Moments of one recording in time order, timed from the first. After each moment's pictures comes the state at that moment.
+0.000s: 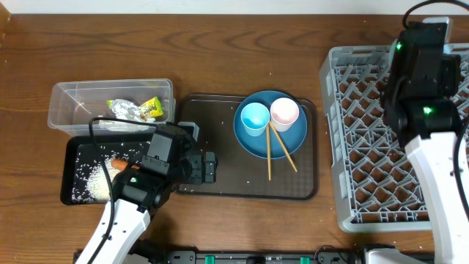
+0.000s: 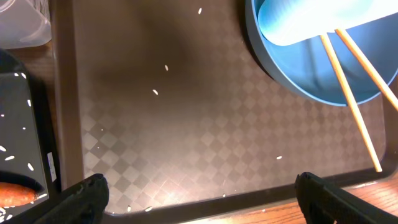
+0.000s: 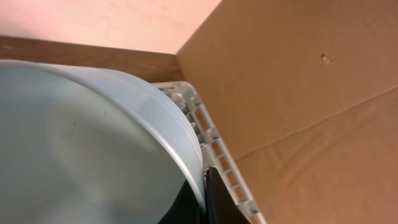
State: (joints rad) left arm -0.36 1.02 0.71 -0.71 0.14 -0.33; right arm 0.07 1.40 1.33 -0.48 0.89 -0.27
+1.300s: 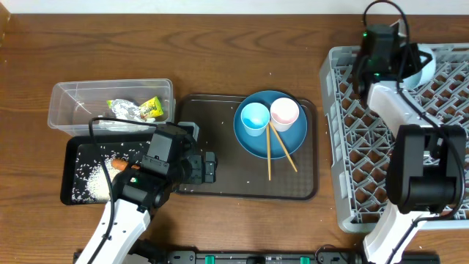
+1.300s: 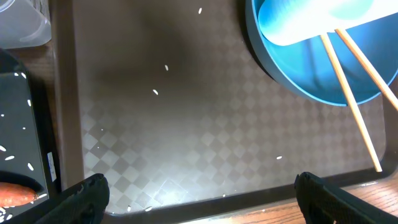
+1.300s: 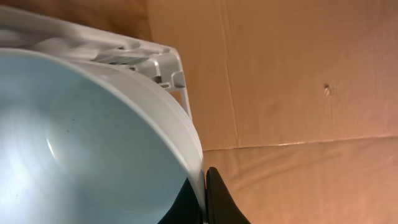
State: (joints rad) left arm -0.36 1.02 0.71 -0.71 0.14 -0.33; right arm 0.03 2.00 1.34 0.10 1.21 -0.78
